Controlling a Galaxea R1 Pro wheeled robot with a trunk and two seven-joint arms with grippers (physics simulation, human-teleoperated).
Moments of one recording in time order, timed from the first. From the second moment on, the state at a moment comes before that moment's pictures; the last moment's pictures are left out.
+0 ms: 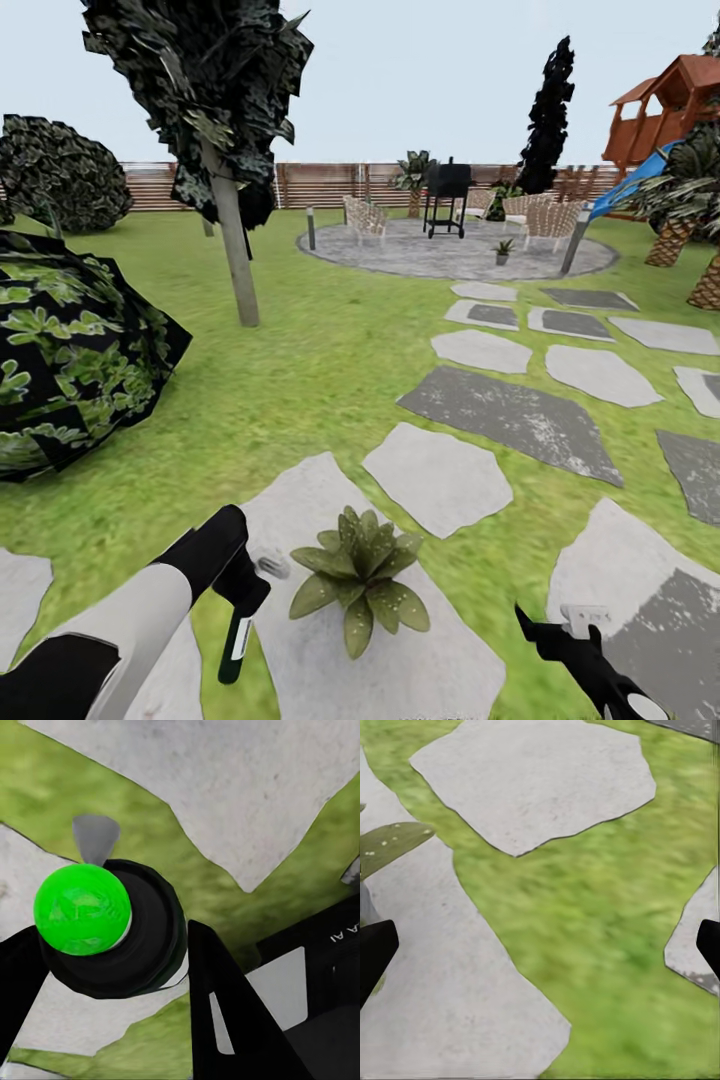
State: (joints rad) left arm -0.84 0.03 -0.23 -0.40 -0.60 0.99 -0.81; right arm -0.31 -0.05 -0.65 -0.71 0.36 -0.19 0.46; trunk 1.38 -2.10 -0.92
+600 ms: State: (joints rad) left arm -0.84 0.02 -0.23 -0.40 -0.60 0.99 -0.81; right arm -0.31 -0.05 -0.65 -0.71 0.36 -0.19 0.46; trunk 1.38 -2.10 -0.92
